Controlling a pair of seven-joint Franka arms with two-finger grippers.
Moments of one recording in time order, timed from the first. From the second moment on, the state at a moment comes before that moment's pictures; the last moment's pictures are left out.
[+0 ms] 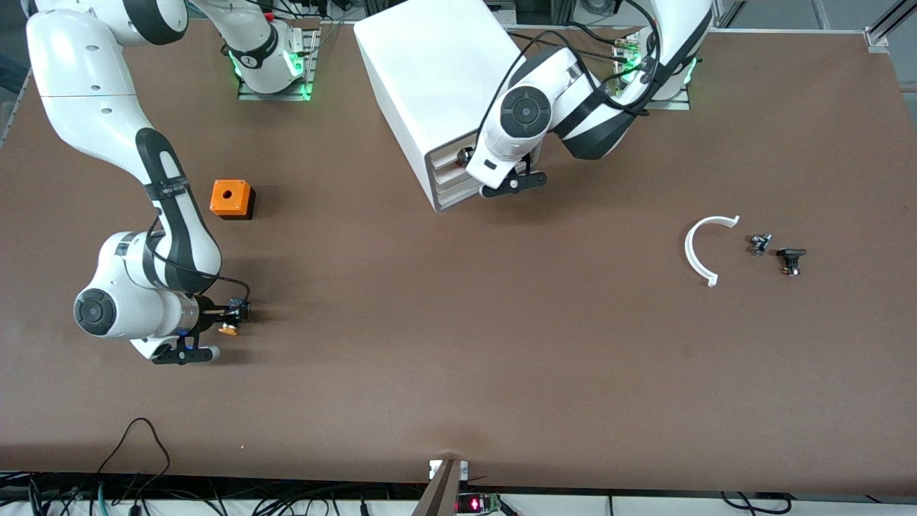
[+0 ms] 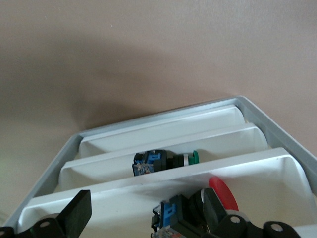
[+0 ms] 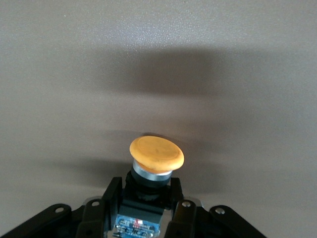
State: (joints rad) left arm -0.16 0.41 -0.68 -1.86 -0.12 2.00 -1.05; right arm -0.04 0.83 0.06 -1.42 0.04 2.08 -0.08
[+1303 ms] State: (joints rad) left arm 0.23 0.35 -0.64 -1.47 0.22 1.62 -0.25; right arm -0.03 0.31 0.07 -1.40 -0.06 1.70 0.05
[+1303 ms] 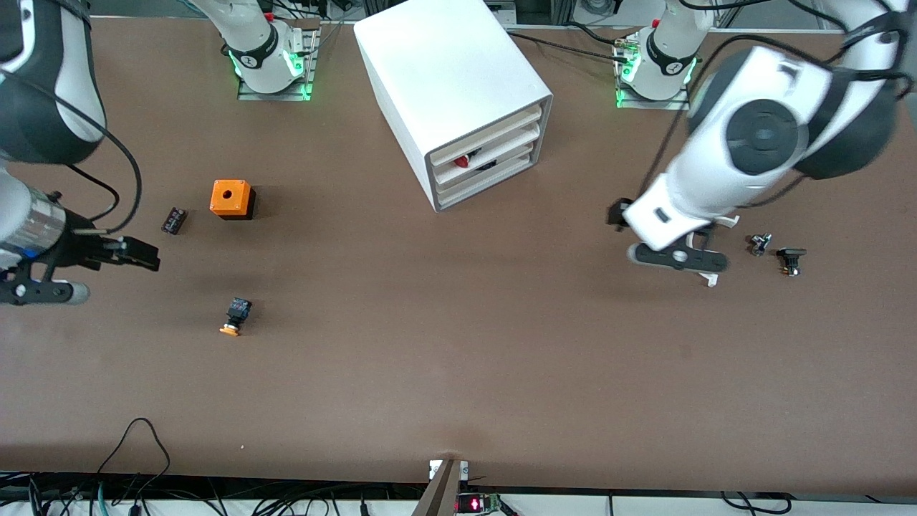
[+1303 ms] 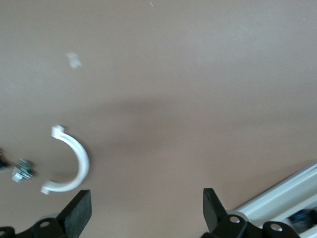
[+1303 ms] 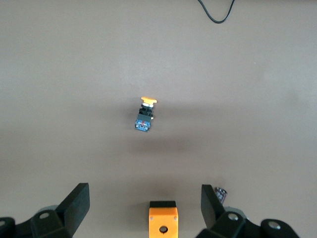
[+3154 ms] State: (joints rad) left arm -0.03 -0.04 -0.07 -1.70 0.04 1.67 0.00; right arm -0.02 -0.06 0.07 -1.60 0.03 1.58 0.11
